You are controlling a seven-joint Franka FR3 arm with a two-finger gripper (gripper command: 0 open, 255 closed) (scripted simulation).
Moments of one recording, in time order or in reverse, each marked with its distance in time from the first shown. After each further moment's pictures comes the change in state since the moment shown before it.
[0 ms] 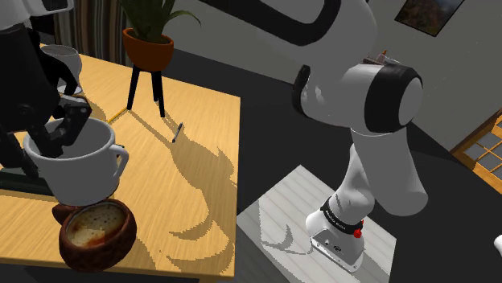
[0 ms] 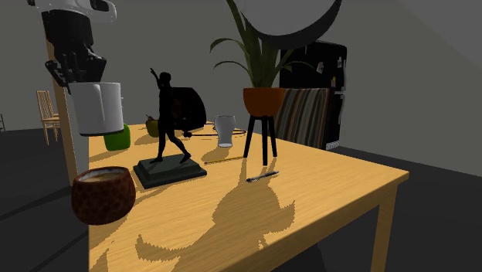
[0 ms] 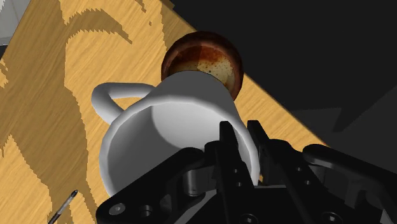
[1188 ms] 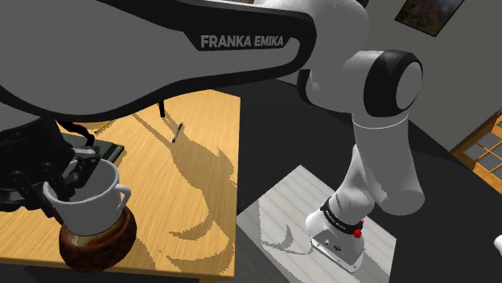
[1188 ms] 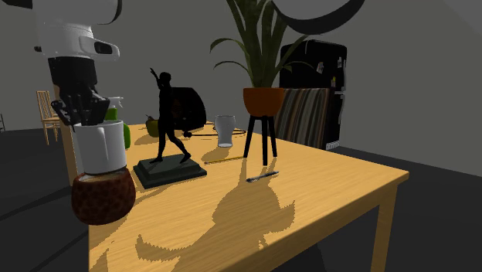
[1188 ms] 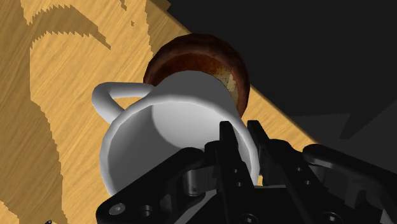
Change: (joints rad) arm -0.114 -0.062 0.022 -0.349 0.022 0.257 0.049
